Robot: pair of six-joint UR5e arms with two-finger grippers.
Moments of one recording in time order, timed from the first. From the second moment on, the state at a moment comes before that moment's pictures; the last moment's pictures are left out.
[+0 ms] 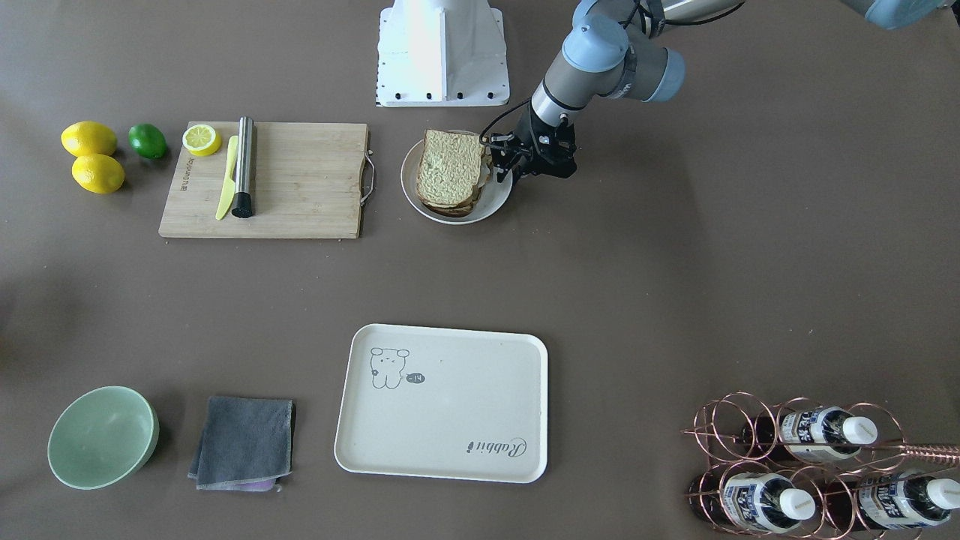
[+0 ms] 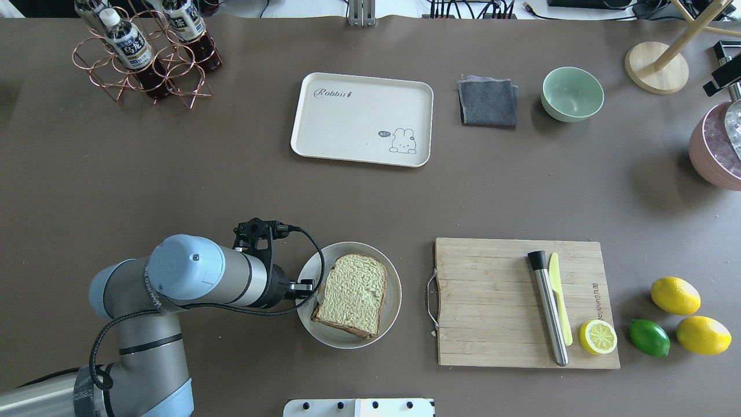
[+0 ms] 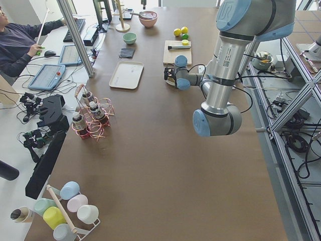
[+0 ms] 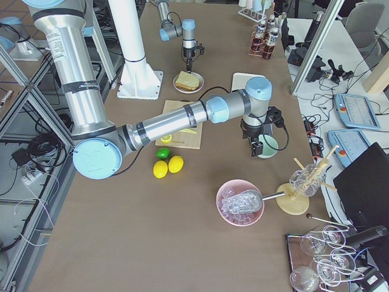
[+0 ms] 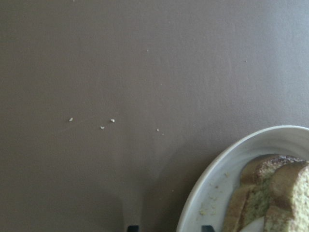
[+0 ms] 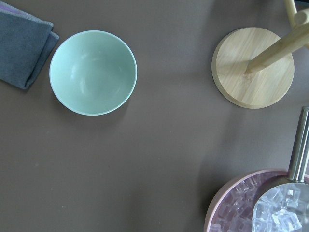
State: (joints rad) left arm -0.35 -1.95 -1.75 -2.12 -1.83 -1.37; right arm 1.38 -1.32 1.71 -1.62 2.28 0.05
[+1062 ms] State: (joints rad) left arm -0.63 -2.06 -1.68 -2.11 -2.07 -1.26; right arm 1.38 -1.35 1.71 -1.62 2.28 0.05
